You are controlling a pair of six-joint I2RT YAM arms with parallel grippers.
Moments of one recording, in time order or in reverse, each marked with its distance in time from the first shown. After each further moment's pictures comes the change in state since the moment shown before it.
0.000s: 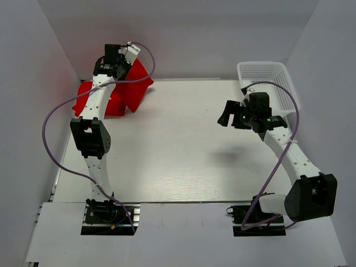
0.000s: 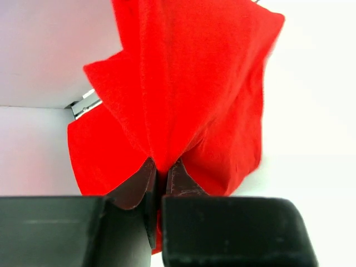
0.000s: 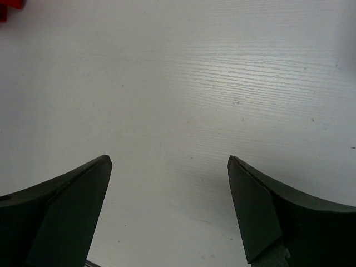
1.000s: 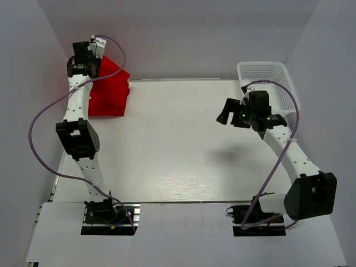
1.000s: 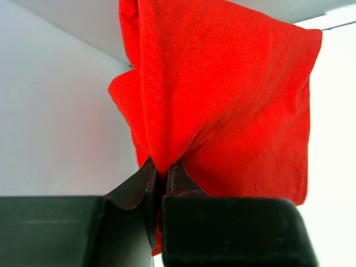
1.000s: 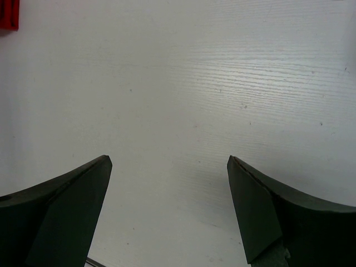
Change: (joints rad) left arm 0.208 -0.037 0.001 0.060 -0.048 -0.066; right arm 0.003 0.005 0.018 0.004 -0.007 0.035
